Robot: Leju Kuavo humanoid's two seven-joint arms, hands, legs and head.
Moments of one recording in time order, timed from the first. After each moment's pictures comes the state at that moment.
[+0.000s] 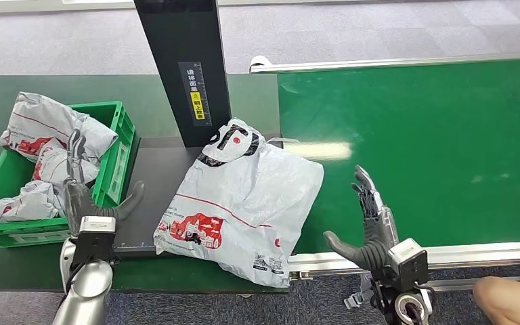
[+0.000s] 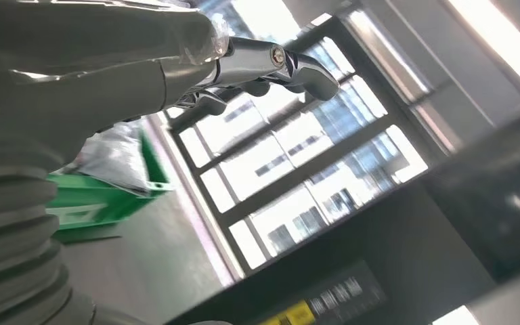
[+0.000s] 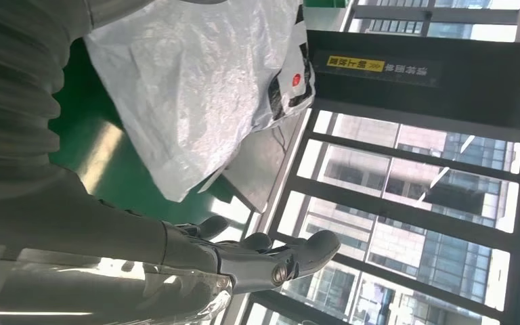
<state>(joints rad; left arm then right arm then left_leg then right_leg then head) -0.17 -0.07 -0.07 -1.52 -0.49 0.31 -0.61 -0.02 0.03 0.08 -1.50 0.18 0.12 -0.58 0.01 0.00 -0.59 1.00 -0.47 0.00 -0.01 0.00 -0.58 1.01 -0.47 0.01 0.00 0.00</state>
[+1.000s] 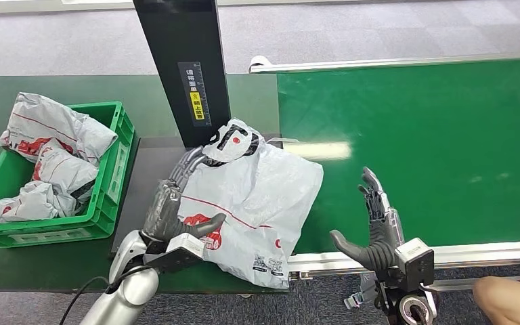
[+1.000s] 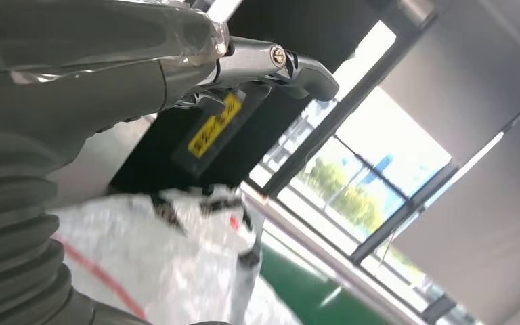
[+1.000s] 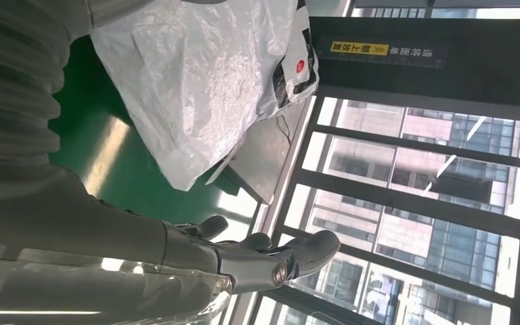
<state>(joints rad) -0.24 -0.03 -0.41 -1.40 -0.66 0.20 -0.49 -0.01 0.03 0.05 -1.50 0.16 0.12 -0.56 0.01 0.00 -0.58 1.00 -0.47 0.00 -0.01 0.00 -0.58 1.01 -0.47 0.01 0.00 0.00</state>
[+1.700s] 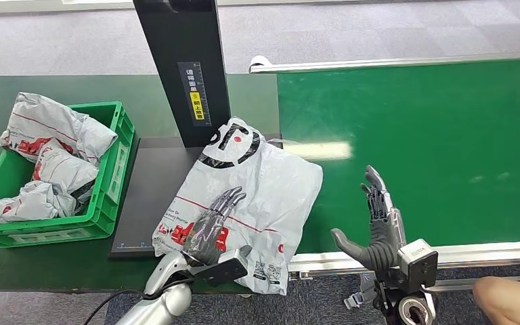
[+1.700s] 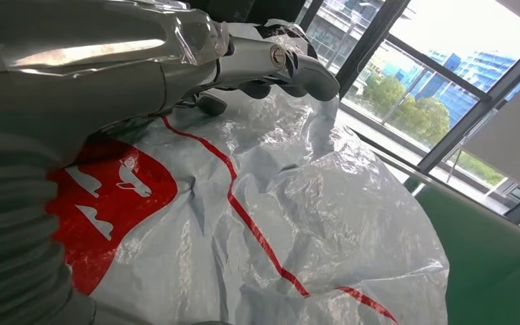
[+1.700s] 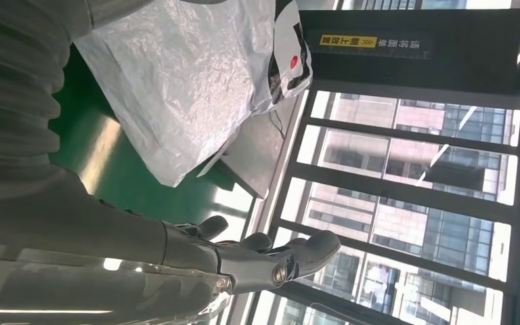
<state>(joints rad) -0.31 -0.10 -0.53 -0.96 -0.71 0.30 -0.47 0.00 0.05 0.04 -1.53 0.15 0.11 -0.56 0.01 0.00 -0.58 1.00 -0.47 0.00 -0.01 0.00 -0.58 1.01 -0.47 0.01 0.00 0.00</state>
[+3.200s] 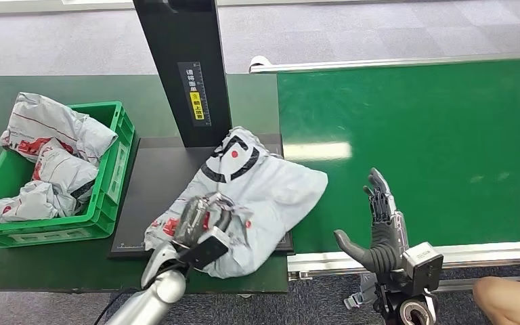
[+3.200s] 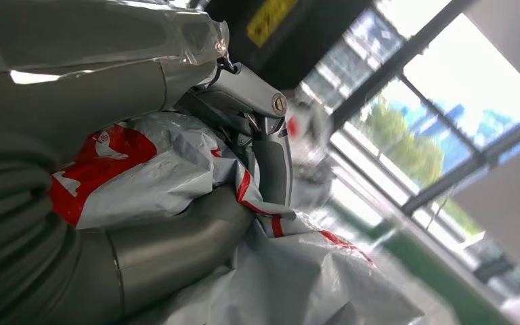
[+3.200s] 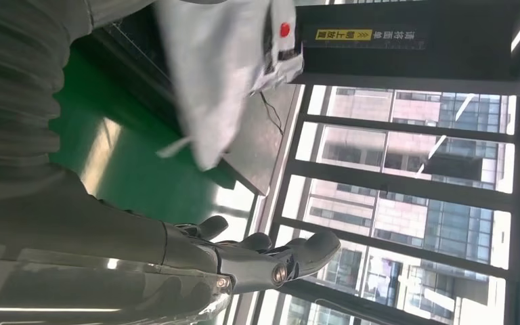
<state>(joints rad) -0.32 -0.09 -0.46 -1.06 -0.50 0.30 -0.50 0.01 0.07 0.02 -1.53 0.13 0.12 -0.57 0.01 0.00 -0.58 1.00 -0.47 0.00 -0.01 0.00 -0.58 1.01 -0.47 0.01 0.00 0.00</state>
